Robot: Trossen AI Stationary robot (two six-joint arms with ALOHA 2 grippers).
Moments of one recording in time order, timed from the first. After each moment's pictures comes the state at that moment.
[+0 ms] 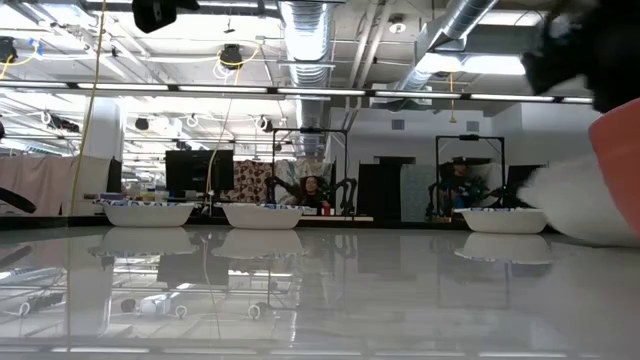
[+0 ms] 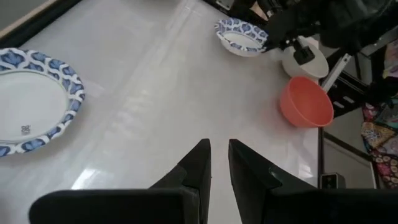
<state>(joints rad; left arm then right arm) 0.20 0.92 1.19 -0.82 0.12 -0.41 0.49 1.40 0.97 -1.10 0.10 1.13</state>
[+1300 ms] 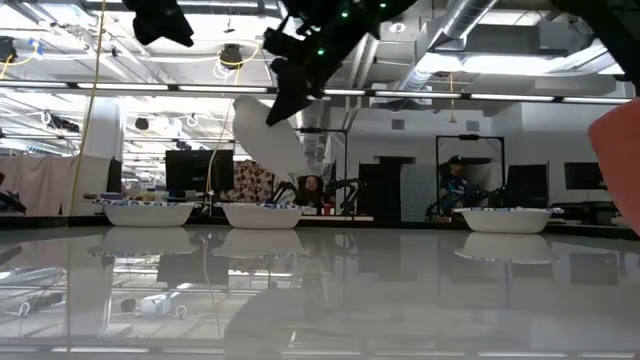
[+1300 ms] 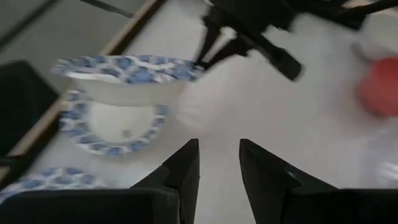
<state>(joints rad) 0.46 0.89 1.19 -0.91 0.09 -0.05 -0.18 2.01 1.84 -0.51 0.18 -0.27</state>
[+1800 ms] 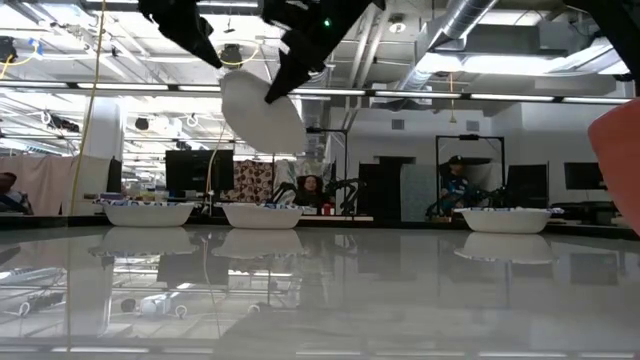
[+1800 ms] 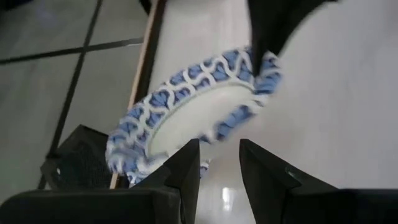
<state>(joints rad) 0.50 1.05 1.19 -0.82 0.08 0.49 -0.12 1.98 1.90 -0.65 0.18 -0.38</state>
